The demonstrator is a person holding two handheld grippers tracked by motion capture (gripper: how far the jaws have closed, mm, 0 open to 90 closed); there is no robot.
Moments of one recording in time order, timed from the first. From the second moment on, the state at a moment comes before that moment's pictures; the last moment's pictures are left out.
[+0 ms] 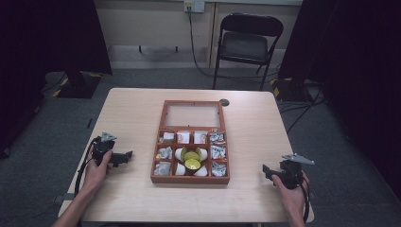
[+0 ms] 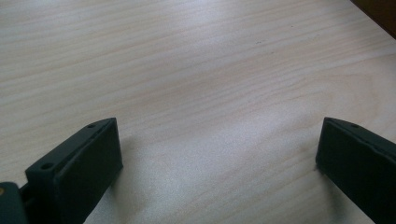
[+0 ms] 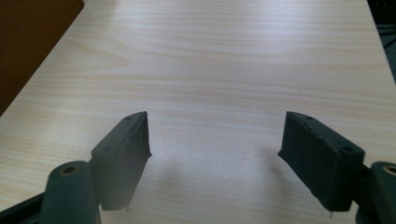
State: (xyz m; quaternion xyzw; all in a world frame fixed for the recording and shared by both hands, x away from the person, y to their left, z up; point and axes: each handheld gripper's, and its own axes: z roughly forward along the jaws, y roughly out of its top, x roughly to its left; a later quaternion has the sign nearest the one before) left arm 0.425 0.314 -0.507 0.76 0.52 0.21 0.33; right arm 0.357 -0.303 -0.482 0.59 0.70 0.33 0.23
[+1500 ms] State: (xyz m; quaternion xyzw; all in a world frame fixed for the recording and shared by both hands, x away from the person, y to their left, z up) left arm 0.425 0.314 -0.507 0.76 0.52 0.21 0.33; right arm 0.372 -0.224 -0.430 0.49 0.74 0.42 0.18
